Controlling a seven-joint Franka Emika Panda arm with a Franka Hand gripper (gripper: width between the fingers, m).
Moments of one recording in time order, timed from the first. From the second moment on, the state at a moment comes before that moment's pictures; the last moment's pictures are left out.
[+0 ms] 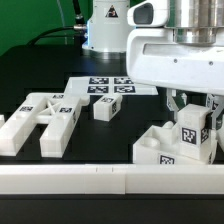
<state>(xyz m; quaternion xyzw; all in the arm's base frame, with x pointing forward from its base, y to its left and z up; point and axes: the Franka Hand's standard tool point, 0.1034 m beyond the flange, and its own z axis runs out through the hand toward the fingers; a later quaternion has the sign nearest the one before) 0.669 0.074 0.071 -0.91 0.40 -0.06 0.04</state>
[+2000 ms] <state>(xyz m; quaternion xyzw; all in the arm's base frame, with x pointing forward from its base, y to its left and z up) 0.665 0.104 0.071 -0.96 0.26 -0.04 0.04</state>
